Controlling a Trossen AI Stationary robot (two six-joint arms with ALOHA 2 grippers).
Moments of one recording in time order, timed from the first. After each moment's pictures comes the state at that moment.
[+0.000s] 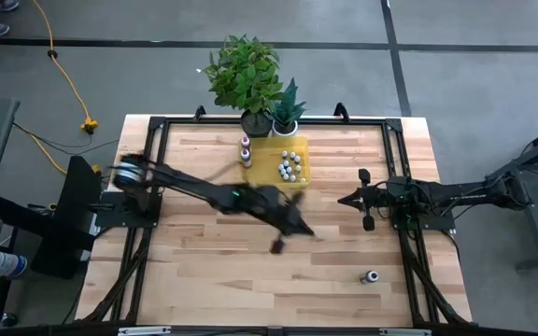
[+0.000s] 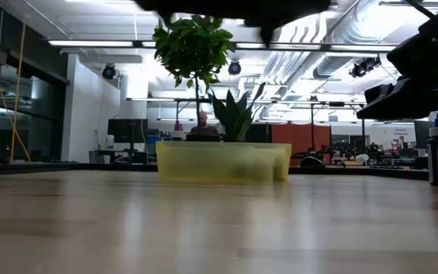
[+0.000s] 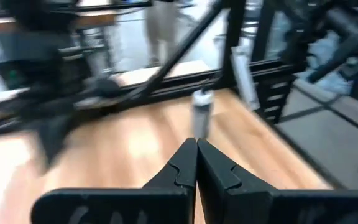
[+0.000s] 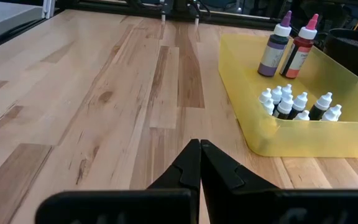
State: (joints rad) left arm -0.14 1.84 1.27 0.33 0.22 0.08; right arm -0.03 0.35 0.01 0.03 0.00 -0.09
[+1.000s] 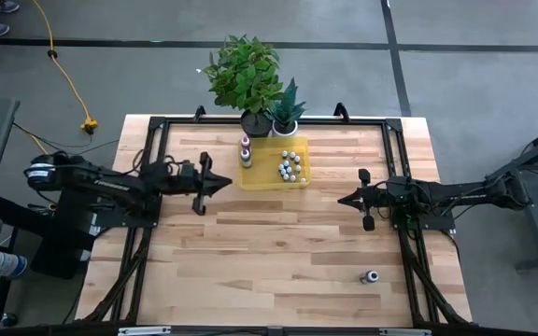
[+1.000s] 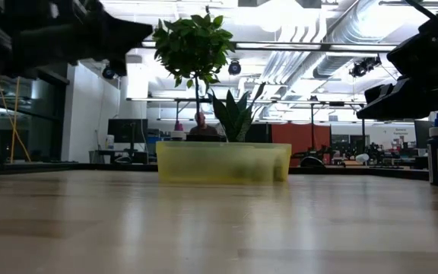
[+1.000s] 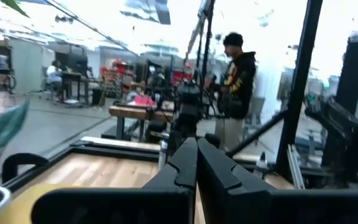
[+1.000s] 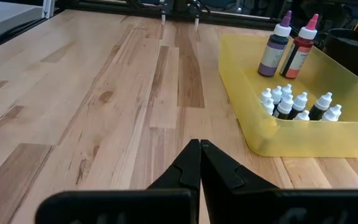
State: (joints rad) left arm 0.11 1.03 0.16 1.15 0.09 -0.13; right arm -0.03 0.35 0.01 0.03 0.00 -0.09
